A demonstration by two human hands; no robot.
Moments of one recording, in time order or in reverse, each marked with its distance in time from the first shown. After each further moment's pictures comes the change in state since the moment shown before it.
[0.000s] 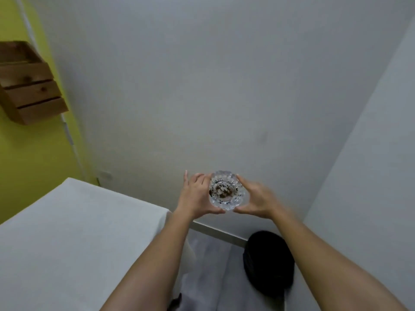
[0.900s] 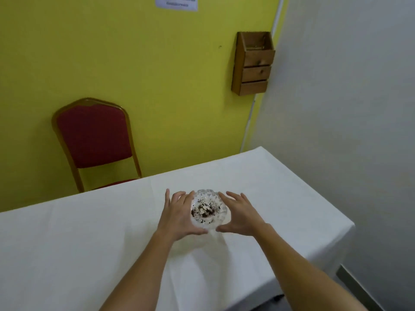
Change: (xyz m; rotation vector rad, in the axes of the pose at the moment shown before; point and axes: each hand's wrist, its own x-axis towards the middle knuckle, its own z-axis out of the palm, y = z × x) left_hand -0.474 -0.278 -0.121 0.123 0.006 -0.858; right_hand -0.027 -0.494 0.219 0.026 -0.401 -0.826
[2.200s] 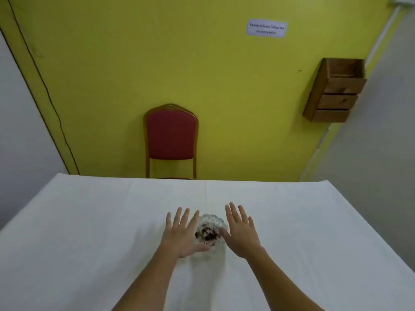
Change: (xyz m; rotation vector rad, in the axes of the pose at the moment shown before) left_hand -0.088 -0.061 -0.011 0.055 -0.289 -0.488; right_hand 0.039 -0.102 0.047 -0.044 -0.111 -0.081
